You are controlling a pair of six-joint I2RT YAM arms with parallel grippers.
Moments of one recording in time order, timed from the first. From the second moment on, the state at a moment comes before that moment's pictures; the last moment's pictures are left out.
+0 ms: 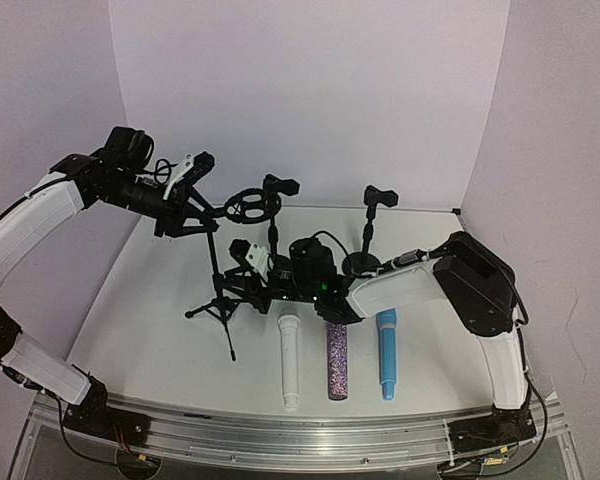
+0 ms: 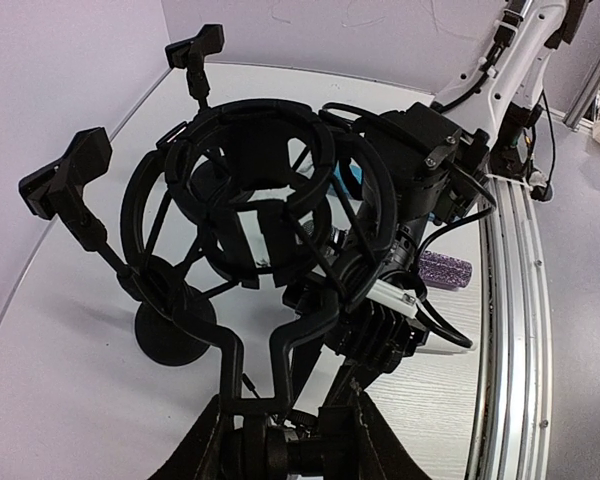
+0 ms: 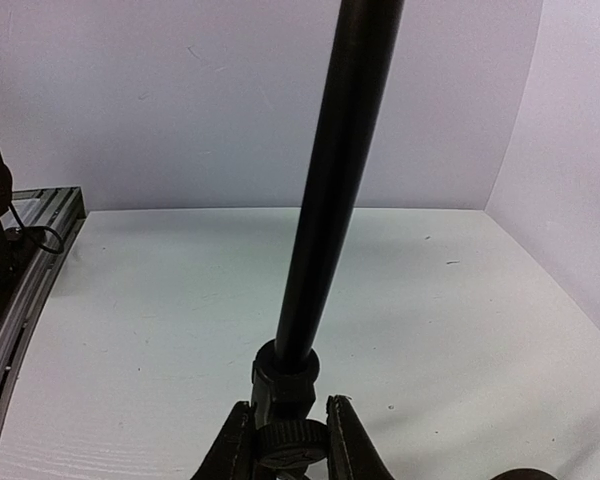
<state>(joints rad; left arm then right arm) -0.42 1.39 1.46 -0.83 0.78 0.63 0.99 2.19 1.39 0.66 -0.35 -0.18</state>
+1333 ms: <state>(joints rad) -0.41 1.38 1.39 -0.67 0.71 0.58 1.02 2.31 1.43 0.88 -0.13 1.91</state>
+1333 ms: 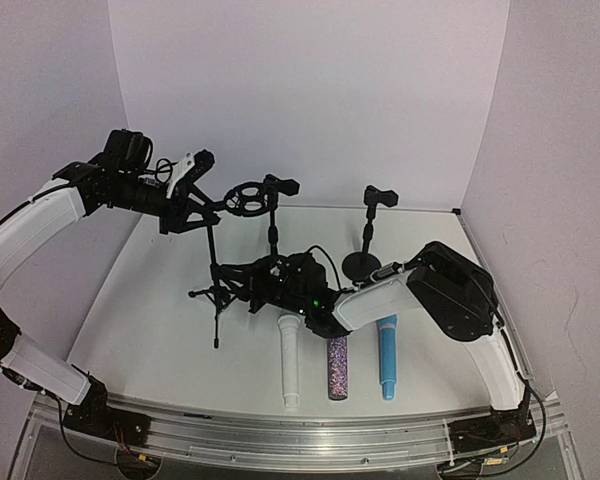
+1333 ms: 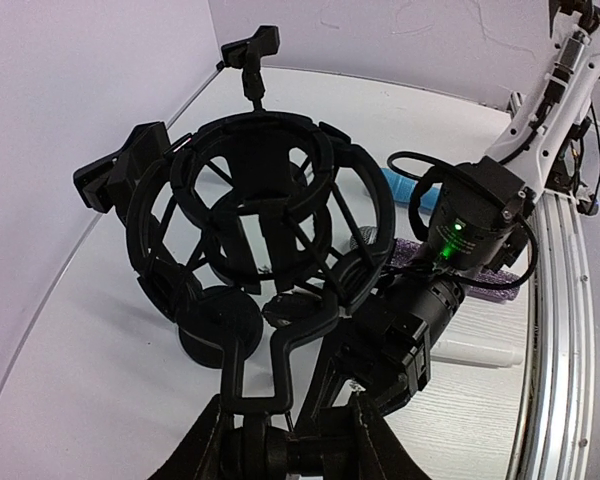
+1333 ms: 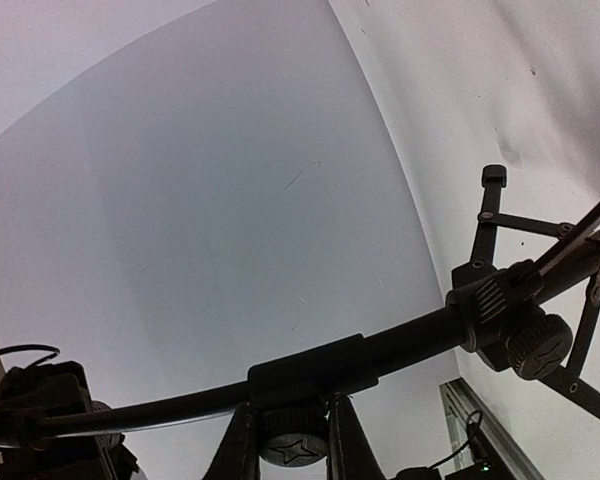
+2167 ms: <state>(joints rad) -0.42 1.38 1.39 -0.67 0.70 0.48 0.92 2.05 1.26 0.66 -0.26 1.33</state>
